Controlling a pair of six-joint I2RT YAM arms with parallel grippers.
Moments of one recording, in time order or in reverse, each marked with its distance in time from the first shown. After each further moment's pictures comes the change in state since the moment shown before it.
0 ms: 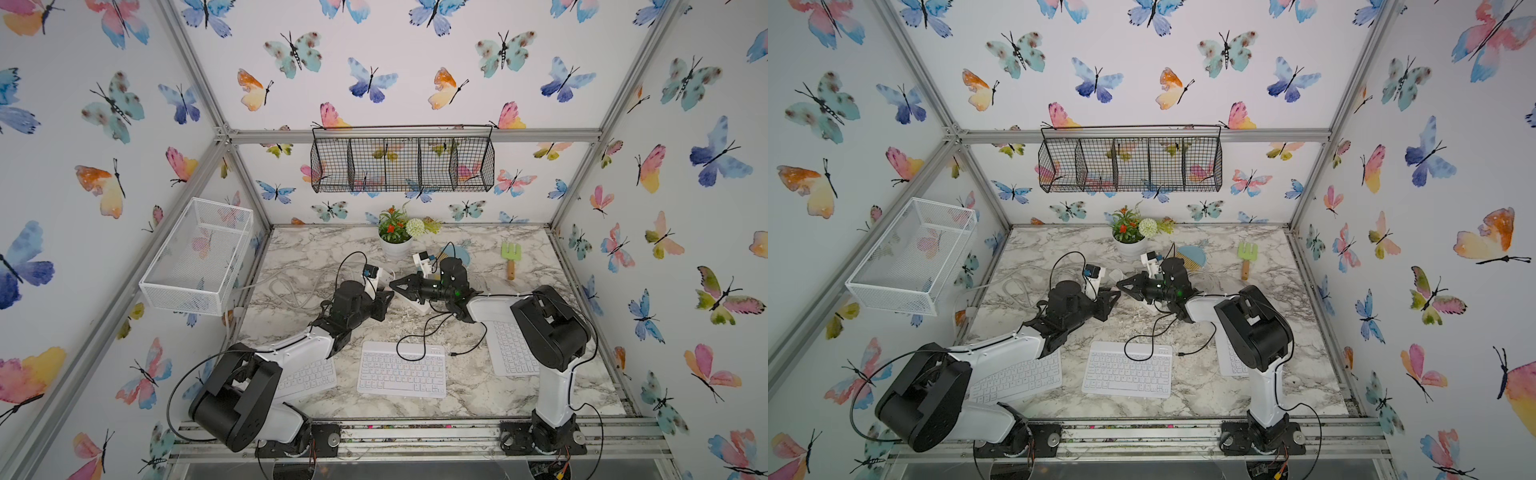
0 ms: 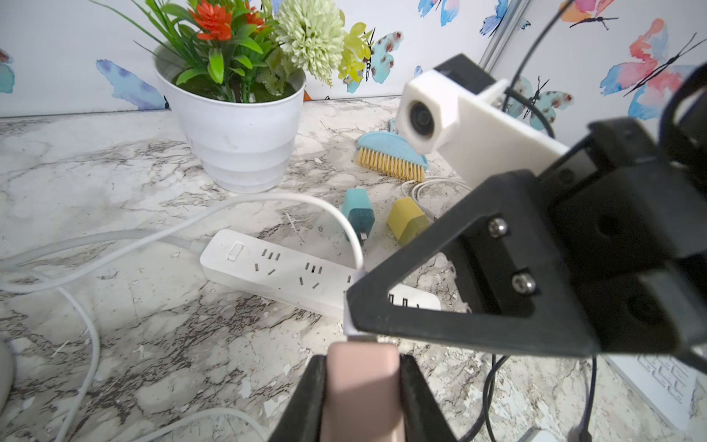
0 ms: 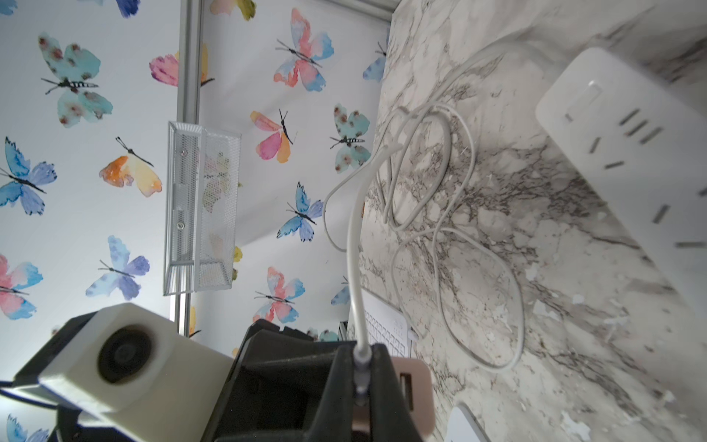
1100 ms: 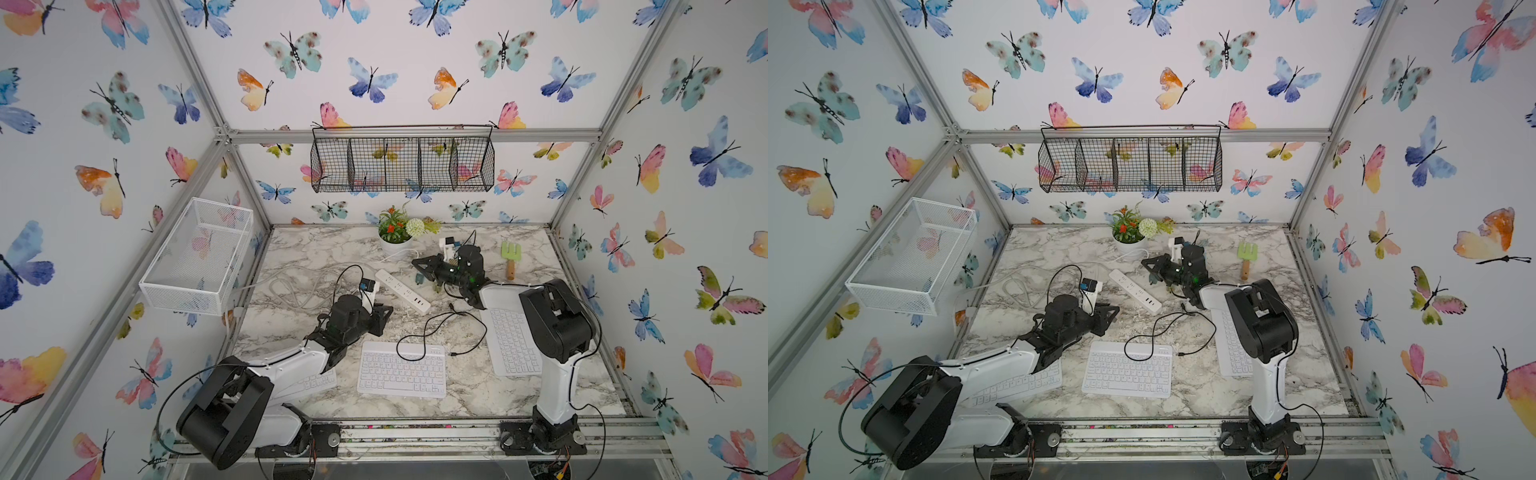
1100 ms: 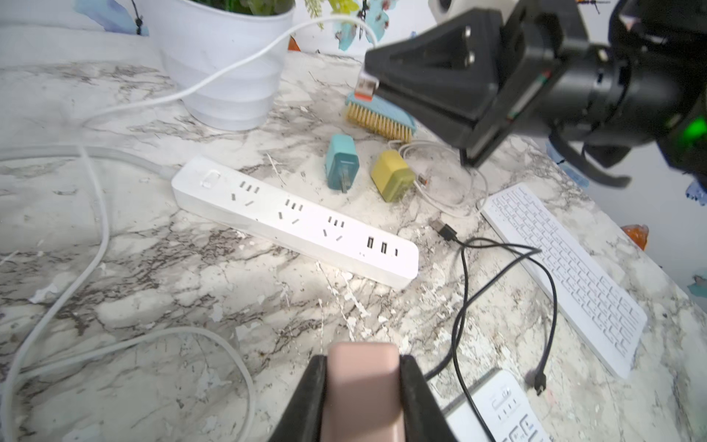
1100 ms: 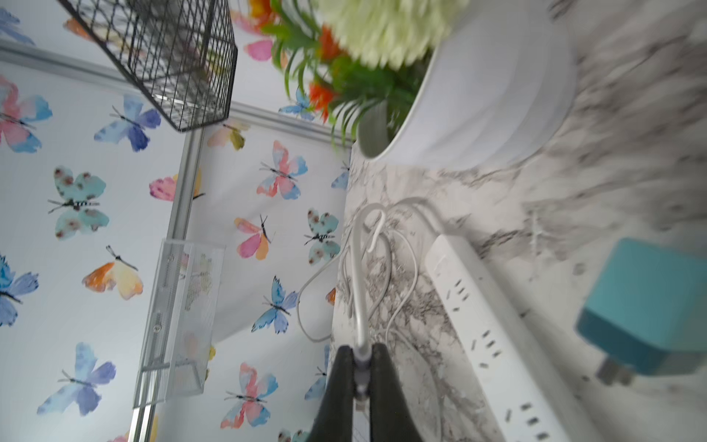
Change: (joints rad) left arm -0.039 -0.070 -0.113 -0.021 0.009 -0.111; right arm -0.166 0.013 0.034 -0.021 0.166 -0.034
